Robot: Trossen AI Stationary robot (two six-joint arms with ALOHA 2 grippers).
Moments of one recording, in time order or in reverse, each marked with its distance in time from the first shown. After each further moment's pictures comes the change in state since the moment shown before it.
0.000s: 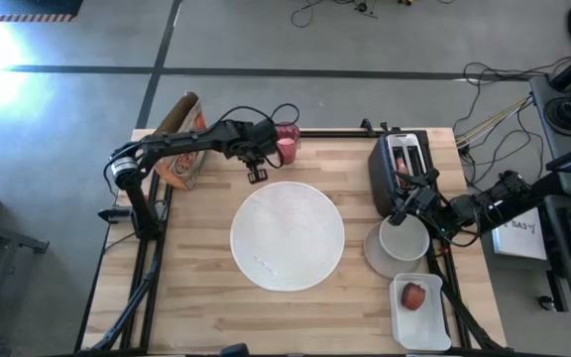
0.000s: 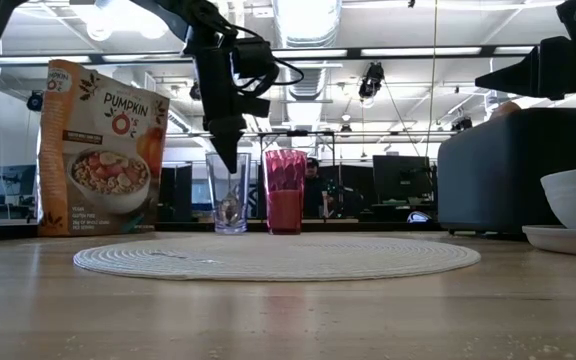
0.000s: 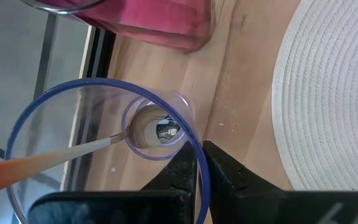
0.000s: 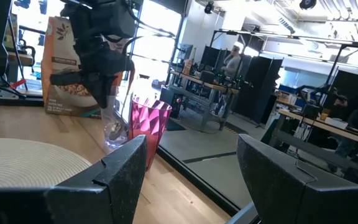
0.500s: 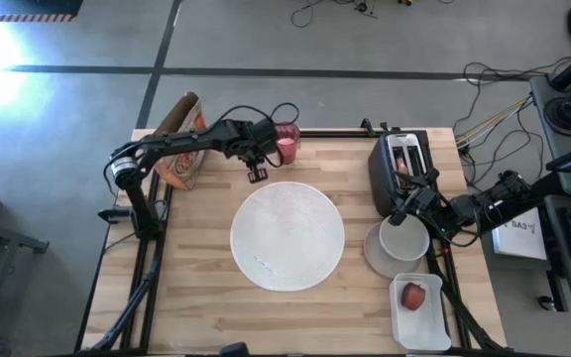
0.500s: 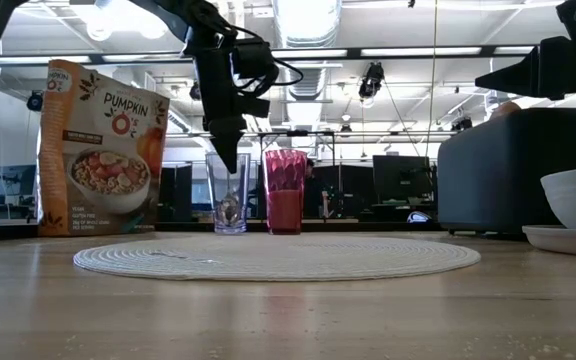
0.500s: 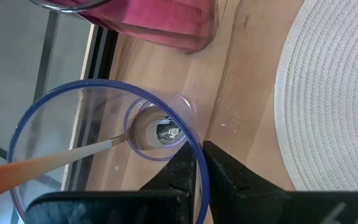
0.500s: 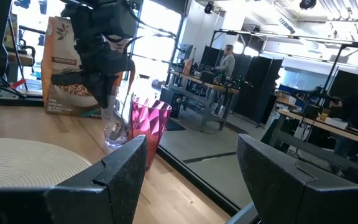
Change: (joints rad) left arm 0.007 0.000 0.000 0.000 0.000 0.000; right arm 0.000 0.000 0.000 0.000 0.000 0.000
